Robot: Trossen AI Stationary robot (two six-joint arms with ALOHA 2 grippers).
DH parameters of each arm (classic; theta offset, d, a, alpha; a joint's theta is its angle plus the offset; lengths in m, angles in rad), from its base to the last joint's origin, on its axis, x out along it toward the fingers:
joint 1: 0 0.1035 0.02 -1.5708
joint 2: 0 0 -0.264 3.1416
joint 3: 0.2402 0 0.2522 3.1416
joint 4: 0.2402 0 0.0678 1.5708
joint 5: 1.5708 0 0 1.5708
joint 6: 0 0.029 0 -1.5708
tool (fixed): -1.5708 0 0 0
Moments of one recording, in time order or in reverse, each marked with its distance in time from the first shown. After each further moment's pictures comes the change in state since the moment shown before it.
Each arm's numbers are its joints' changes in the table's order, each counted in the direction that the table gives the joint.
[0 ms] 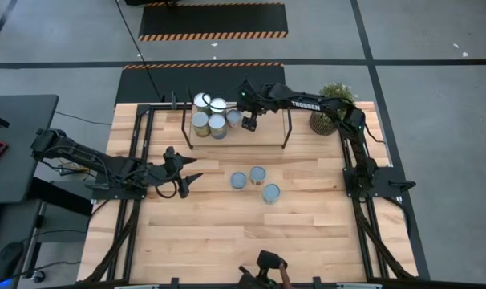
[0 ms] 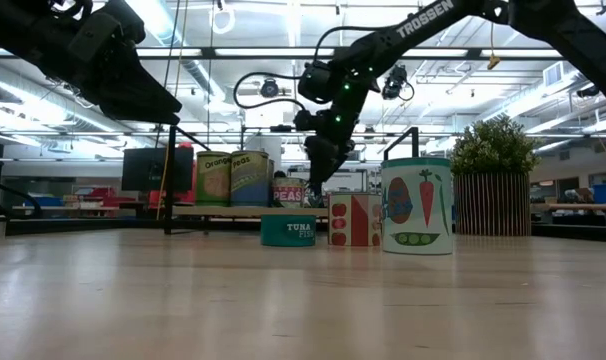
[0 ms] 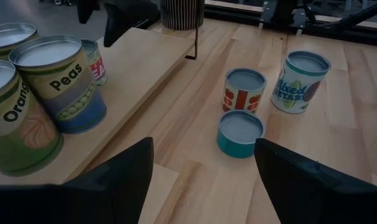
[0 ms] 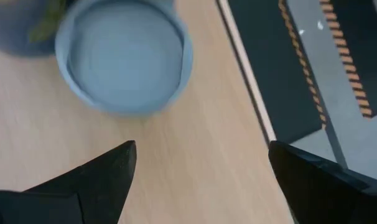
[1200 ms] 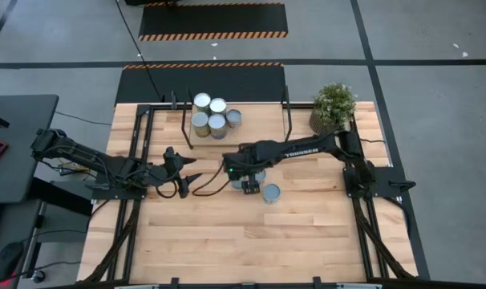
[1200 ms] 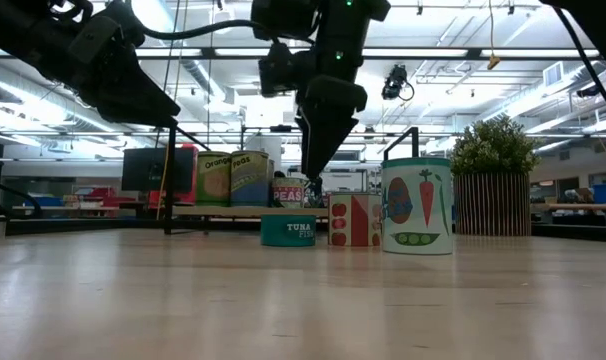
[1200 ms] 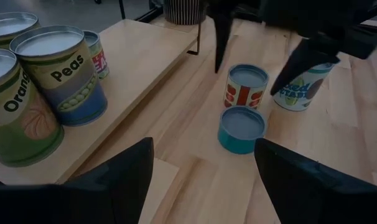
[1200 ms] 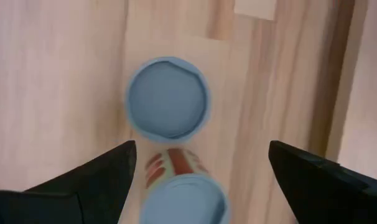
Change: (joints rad) left arm 0.000 0.000 0.000 0.023 0.000 -0.034; right arm 0.527 0.000 0.000 0.272 -0.026 0.129
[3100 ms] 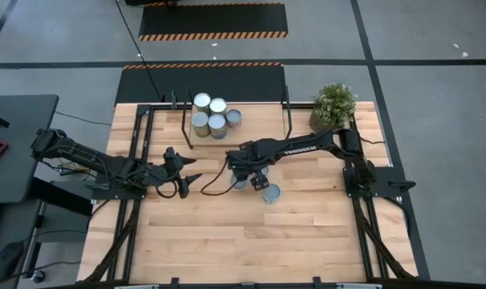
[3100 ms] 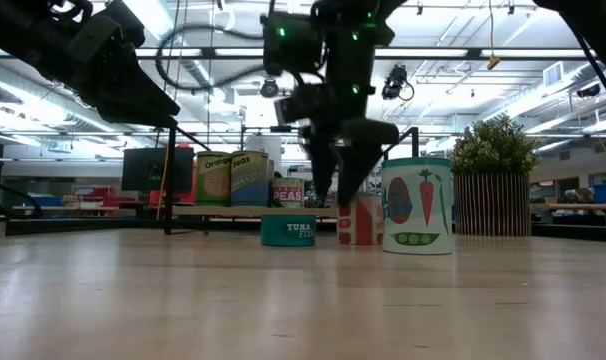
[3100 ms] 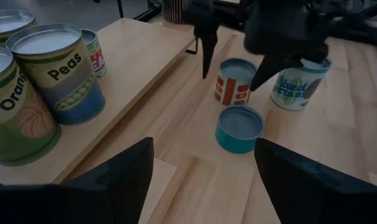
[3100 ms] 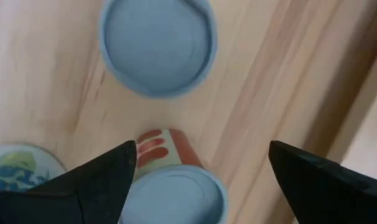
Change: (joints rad) left arm 0.000 0.000 0.000 0.000 -0.008 -0.007; right arm -0.037 0.000 -0.105 -0.016 -0.002 -0.264
